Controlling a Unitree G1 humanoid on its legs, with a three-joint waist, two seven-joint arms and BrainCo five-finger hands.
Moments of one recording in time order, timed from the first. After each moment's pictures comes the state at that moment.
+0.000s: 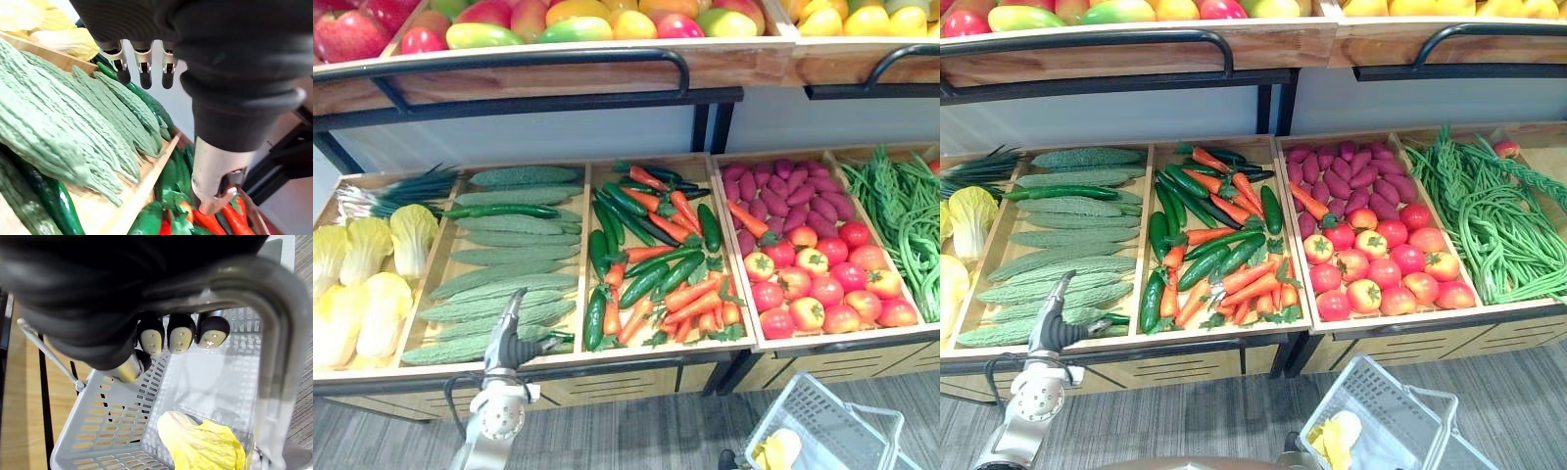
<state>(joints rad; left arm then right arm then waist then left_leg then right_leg) 0.14 0.36 0.10 0.33 0.42 -0.36 0.35 0.23 -0.14 -0.63 1.04 0.04 -0.14 -0.08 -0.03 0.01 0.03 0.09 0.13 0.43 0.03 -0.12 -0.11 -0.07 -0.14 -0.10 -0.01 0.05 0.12</state>
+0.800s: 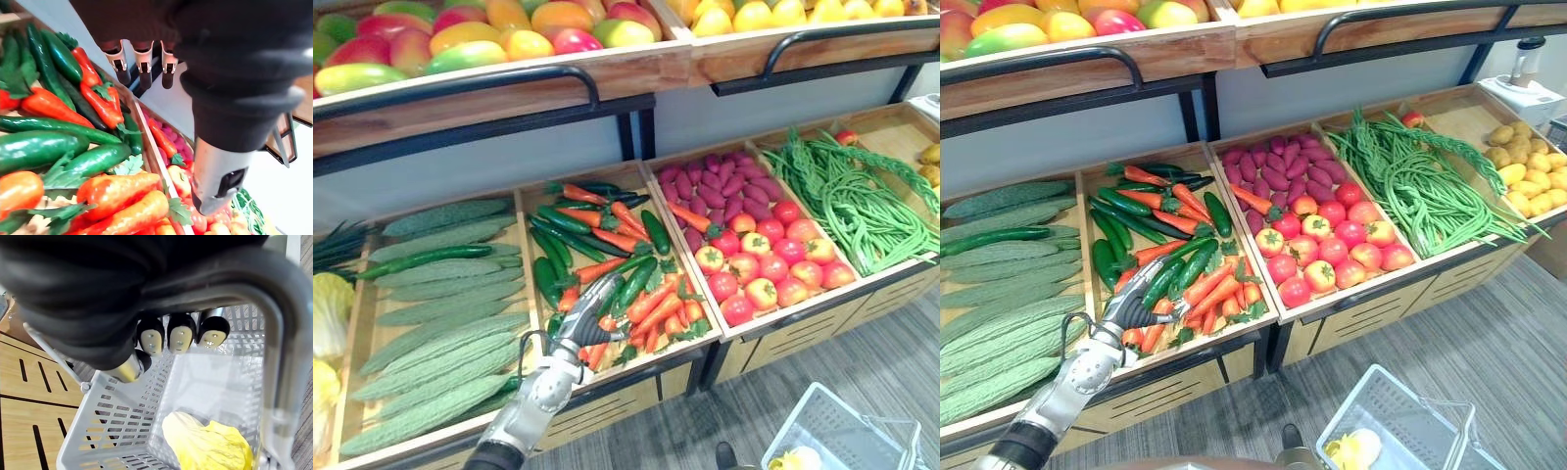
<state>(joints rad) -0.05 0.44 -0.28 0.33 0.46 -0.40 0.27 0.19 -0.18 -0.69 1.07 -0.11 -0.11 -0.12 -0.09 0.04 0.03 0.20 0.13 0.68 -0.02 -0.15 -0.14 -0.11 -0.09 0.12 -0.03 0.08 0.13</state>
